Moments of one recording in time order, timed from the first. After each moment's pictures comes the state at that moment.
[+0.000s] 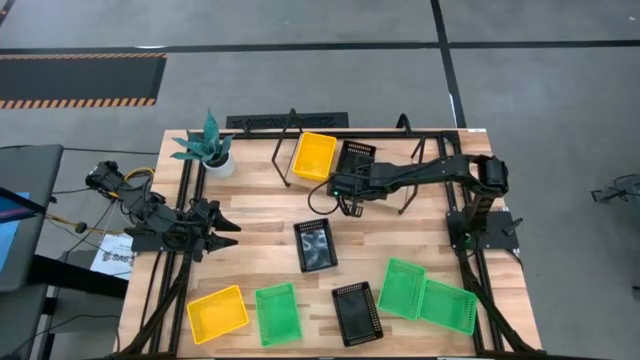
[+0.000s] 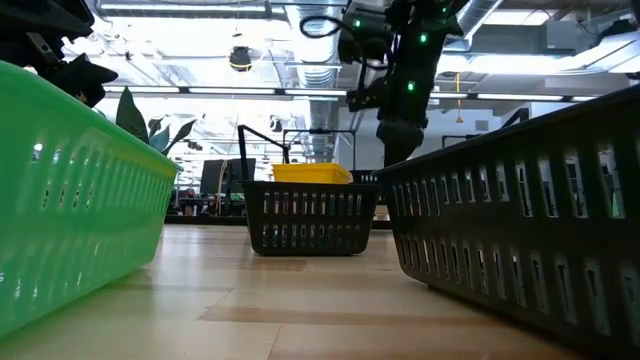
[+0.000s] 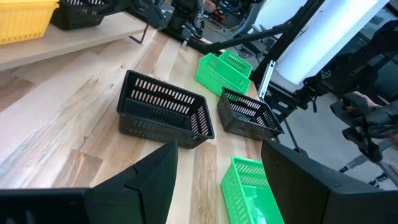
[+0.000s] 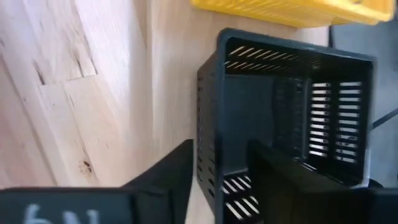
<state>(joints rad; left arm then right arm) -0.58 0.16 0.26 -0.38 -0.43 -0.67 -0.12 1.80 1.35 -0.81 0.49 0.03</state>
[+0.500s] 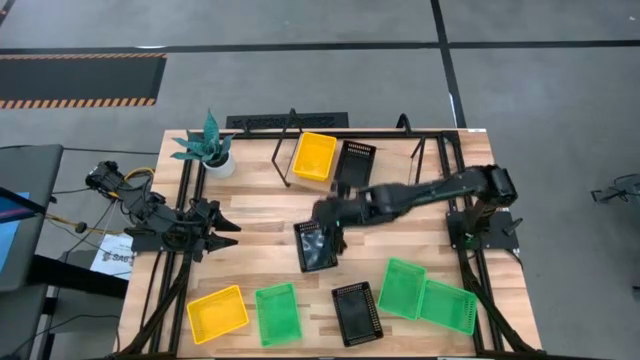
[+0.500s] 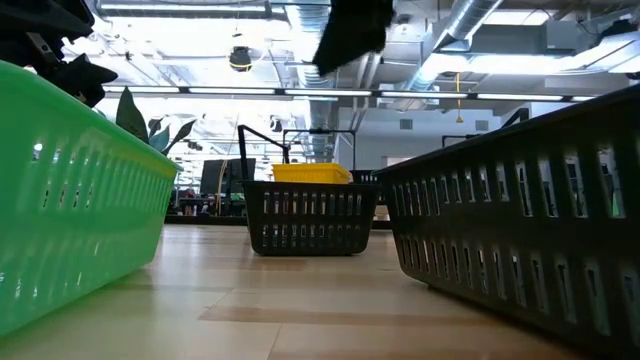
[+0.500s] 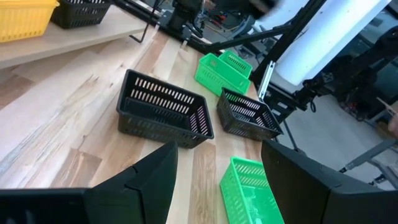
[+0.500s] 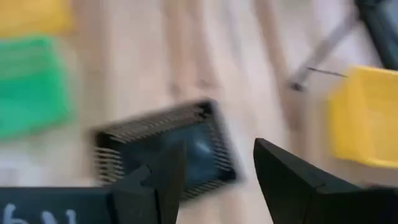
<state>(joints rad) -0.58 0.16 0.26 -0.38 -0.43 -0.68 0.15 1.78 1.59 -0.69 0.27 0.18</state>
